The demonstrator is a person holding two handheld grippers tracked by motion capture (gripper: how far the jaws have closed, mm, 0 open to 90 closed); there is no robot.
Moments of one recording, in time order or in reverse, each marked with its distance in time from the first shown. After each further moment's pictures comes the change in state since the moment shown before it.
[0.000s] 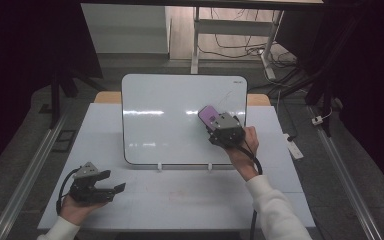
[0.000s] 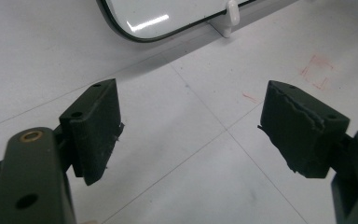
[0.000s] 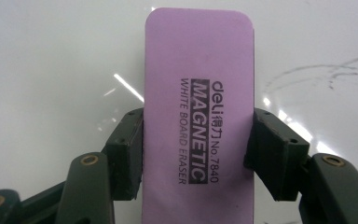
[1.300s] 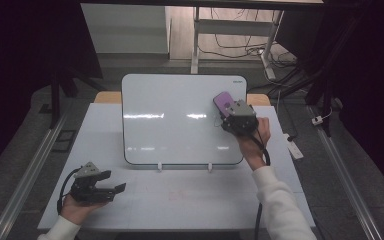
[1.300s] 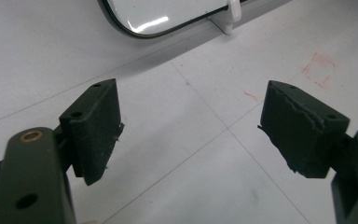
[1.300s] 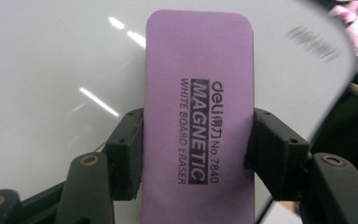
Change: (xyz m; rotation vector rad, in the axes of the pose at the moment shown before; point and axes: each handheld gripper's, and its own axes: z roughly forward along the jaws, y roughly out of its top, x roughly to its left) left arm 0.001 0.000 0.003 0.009 -0.006 -0.004; right arm -0.046 0.003 0.001 -0.029 -0.135 0.070
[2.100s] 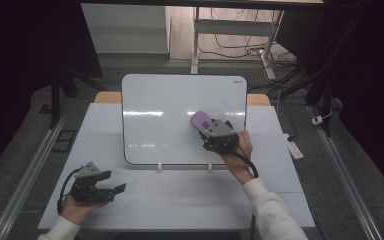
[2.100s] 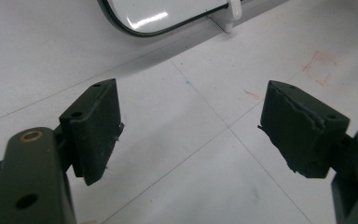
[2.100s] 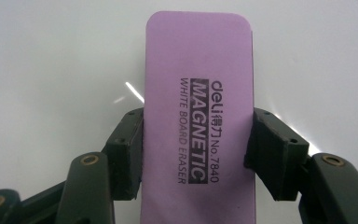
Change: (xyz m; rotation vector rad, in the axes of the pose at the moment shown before) left arm 0.000 0.000 0.001 0.004 0.002 0.001; right arm 0.065 -0.014 -0.005 -0.029 0.196 -0.105
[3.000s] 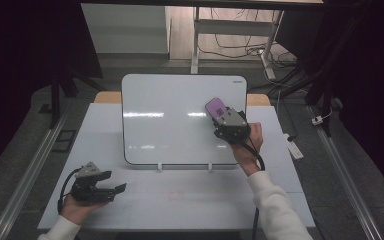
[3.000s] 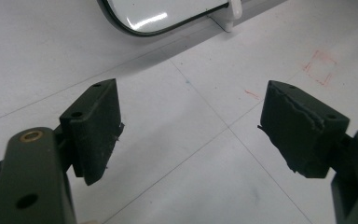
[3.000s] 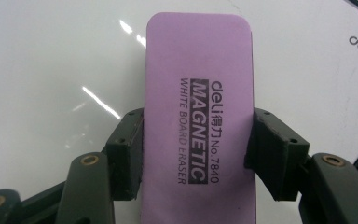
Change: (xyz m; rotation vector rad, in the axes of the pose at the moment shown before) left arm 0.000 0.000 0.001 0.003 -0.003 0.000; right arm -0.034 0.001 -0.003 -0.002 -0.181 0.025
